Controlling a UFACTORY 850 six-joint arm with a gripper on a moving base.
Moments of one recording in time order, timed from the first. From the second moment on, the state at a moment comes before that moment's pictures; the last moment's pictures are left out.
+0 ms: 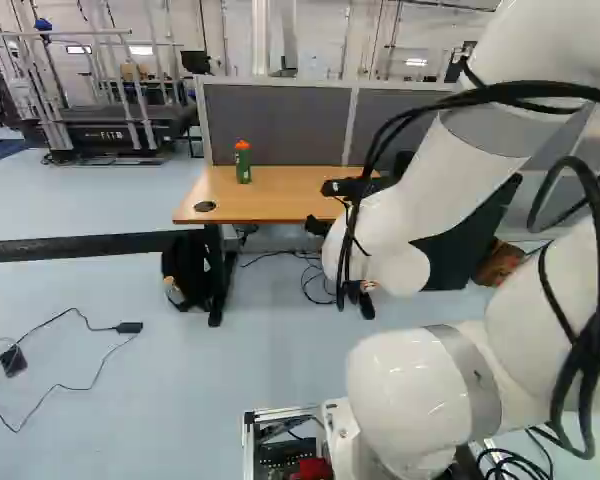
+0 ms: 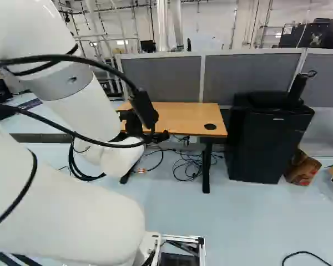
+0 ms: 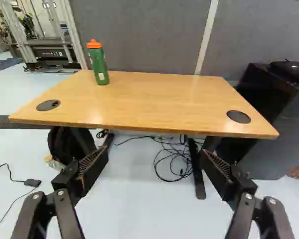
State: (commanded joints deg) arm 0.0 16.0 -5.0 0.0 50.0 0.0
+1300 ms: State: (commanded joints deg) arm 0.0 16.0 -5.0 0.0 50.0 0.0
